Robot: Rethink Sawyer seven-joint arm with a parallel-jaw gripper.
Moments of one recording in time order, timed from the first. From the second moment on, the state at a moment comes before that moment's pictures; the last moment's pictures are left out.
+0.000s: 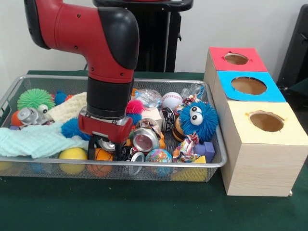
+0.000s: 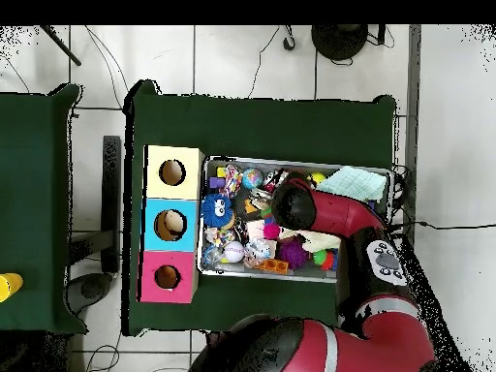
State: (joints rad) arm -0.40 -0.36 0.02 1.44 -0.20 0.16 1.91
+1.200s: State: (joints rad) arm -0.40 -0.41 0.06 1.51 -0.14 0.20 1.91
